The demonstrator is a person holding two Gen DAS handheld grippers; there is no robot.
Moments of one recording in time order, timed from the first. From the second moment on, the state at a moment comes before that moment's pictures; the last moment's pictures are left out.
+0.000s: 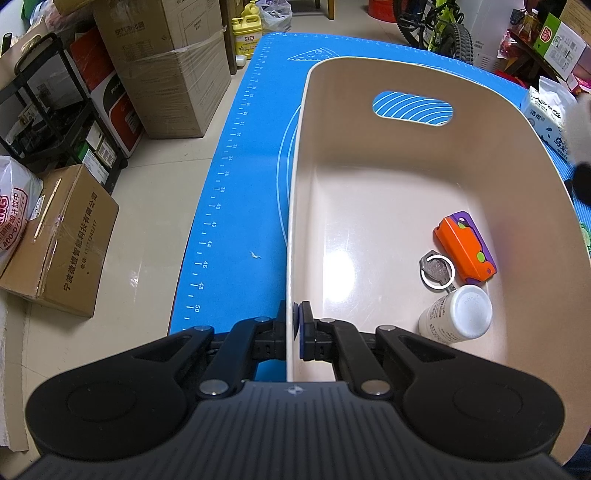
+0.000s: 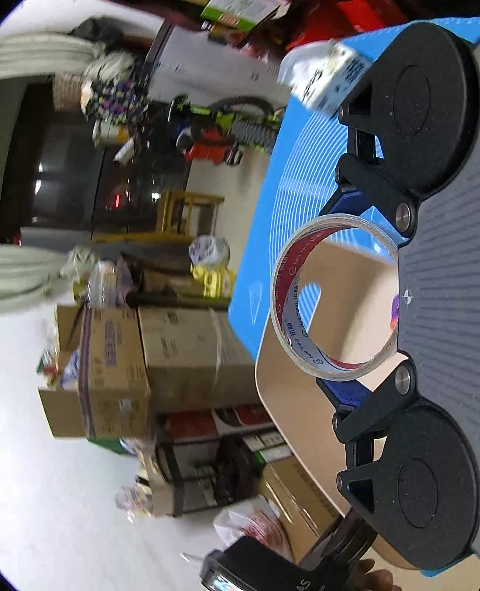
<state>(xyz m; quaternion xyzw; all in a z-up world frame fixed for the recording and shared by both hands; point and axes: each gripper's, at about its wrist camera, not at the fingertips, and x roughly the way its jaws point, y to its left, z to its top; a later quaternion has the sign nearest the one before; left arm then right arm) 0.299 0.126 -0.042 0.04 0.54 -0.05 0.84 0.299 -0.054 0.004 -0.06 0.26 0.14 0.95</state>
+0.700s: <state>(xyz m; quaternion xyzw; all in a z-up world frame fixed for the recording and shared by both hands) 0.299 0.126 -0.041 0.04 0.54 -0.05 0.84 0.318 0.014 -0.044 -0.12 0.42 0.21 0.88</state>
